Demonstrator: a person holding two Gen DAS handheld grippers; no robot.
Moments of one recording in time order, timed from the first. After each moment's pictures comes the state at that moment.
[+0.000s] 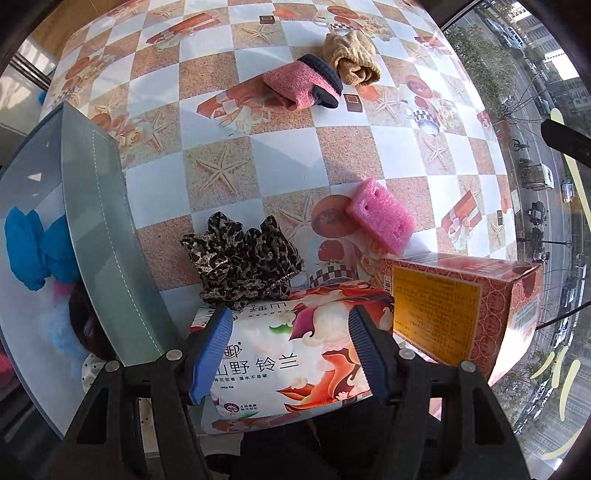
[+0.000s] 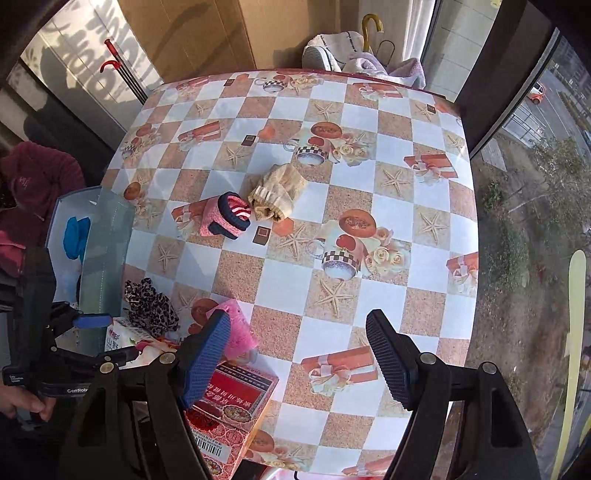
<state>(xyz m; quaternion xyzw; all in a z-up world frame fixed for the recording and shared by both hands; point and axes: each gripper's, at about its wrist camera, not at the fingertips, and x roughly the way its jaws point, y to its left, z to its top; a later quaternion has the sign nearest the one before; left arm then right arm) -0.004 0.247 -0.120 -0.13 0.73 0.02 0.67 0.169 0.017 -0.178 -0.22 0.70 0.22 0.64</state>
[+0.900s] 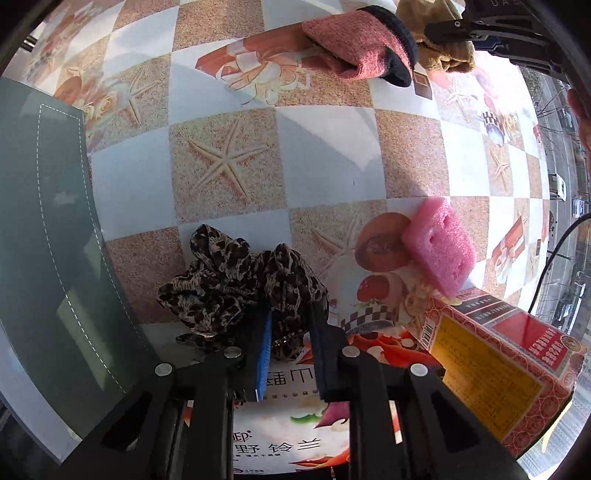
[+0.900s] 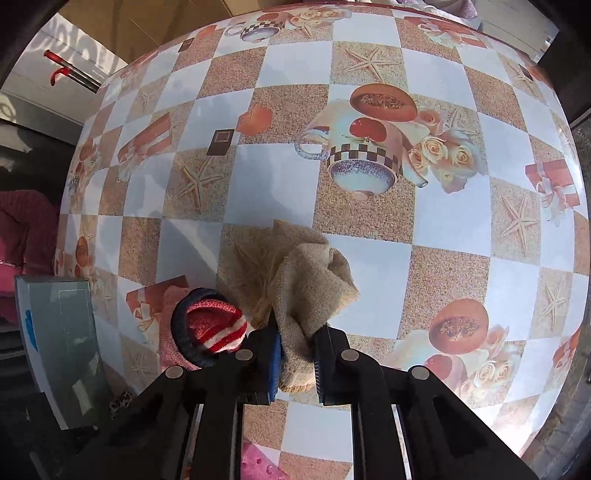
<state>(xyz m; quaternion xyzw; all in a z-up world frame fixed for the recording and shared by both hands) 0.017 0.272 -0.197 -0.16 0.76 0.04 0.62 0.240 0.084 -0.353 -0.18 0.77 0.21 0.58</state>
